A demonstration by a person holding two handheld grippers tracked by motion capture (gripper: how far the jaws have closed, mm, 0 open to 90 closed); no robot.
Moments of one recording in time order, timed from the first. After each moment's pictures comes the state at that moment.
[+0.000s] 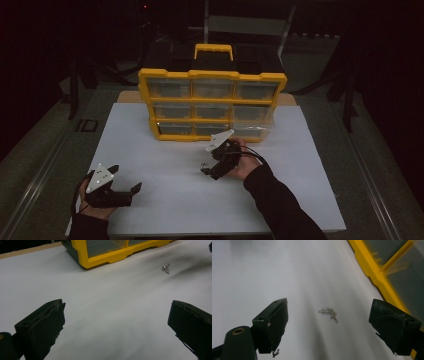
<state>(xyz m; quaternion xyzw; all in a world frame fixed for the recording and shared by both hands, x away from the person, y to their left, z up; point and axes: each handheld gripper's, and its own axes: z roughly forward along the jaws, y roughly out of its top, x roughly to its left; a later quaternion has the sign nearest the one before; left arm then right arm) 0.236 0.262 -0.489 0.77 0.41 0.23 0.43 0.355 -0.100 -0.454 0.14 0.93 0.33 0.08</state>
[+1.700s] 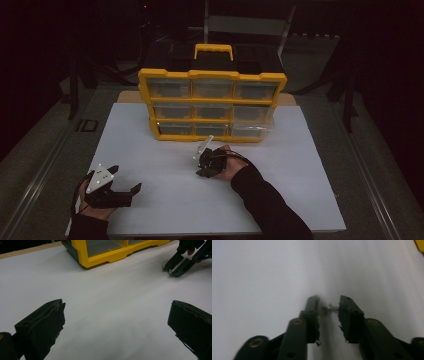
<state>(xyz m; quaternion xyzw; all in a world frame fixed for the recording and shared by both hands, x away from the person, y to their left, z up) 0.236 0.262 -0.489 0.77 0.41 0.23 0.43 0.368 -0.067 -0.500 0.12 0.96 0.24 0.02</state>
